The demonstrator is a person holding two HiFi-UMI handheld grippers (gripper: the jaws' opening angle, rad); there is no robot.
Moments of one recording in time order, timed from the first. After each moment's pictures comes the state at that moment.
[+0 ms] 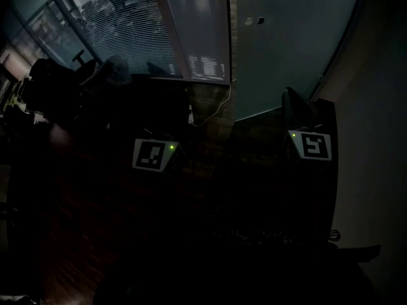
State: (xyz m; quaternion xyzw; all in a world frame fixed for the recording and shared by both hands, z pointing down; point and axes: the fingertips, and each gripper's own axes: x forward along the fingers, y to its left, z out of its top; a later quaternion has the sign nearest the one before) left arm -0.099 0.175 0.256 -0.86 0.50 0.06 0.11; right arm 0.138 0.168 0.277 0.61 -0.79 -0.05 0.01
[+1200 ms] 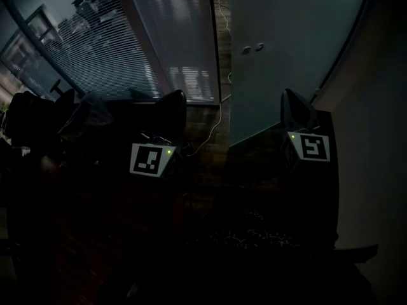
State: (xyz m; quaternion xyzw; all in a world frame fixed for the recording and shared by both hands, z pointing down) left arm -0.088 -0.078 0.257 -0.89 0.45 0.07 0.10; right arm 0.155 -0.062 0.281 0.66 -0.75 -0.05 0.01
